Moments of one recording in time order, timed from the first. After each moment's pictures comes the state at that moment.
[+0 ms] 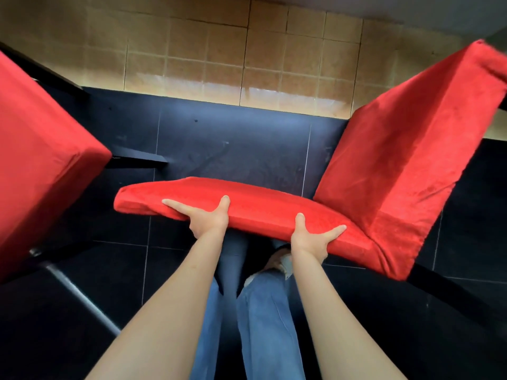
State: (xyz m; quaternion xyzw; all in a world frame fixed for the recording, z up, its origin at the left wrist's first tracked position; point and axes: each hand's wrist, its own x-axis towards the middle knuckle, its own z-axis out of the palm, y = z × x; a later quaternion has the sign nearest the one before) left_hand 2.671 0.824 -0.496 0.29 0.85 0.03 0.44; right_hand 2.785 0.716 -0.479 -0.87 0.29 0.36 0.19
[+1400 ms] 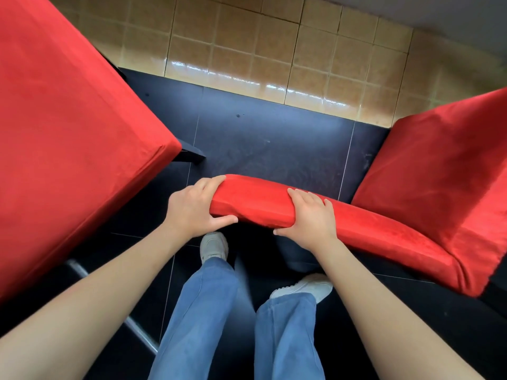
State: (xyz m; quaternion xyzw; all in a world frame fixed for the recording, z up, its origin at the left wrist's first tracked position) left_hand 2.482 0.950 -0.517 0.87 0.41 -0.11 0.27; right_hand 2.699 0.815 -0.512 -0.80 -0.48 0.34 -0.13
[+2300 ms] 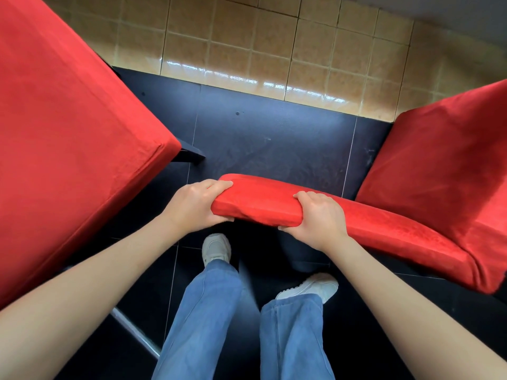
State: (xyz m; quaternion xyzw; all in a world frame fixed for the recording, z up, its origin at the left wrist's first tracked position) left_hand 2.476 0.968 -0.529 0.89 0.30 -0.05 0.34; right_hand 2.702 0.814 -0.514 -0.80 -0.53 0.29 -0.06
